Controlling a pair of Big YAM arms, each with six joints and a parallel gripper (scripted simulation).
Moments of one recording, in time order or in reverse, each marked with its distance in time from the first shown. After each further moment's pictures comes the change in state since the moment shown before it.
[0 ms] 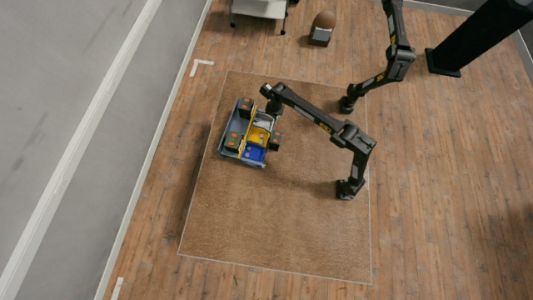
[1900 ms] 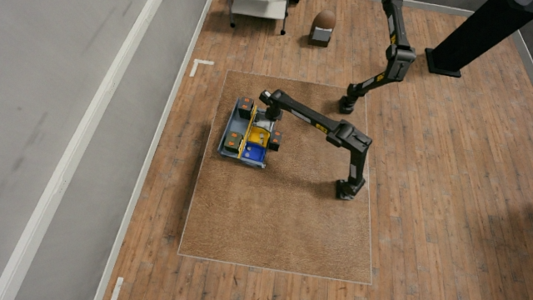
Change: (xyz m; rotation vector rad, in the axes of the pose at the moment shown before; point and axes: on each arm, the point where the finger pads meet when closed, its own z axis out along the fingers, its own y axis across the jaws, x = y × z) left arm 0.002 -0.001 0.057 0.018 0.009 -0.005; right arm 0.000 0.000 0.000 0.000 0.000 0.000
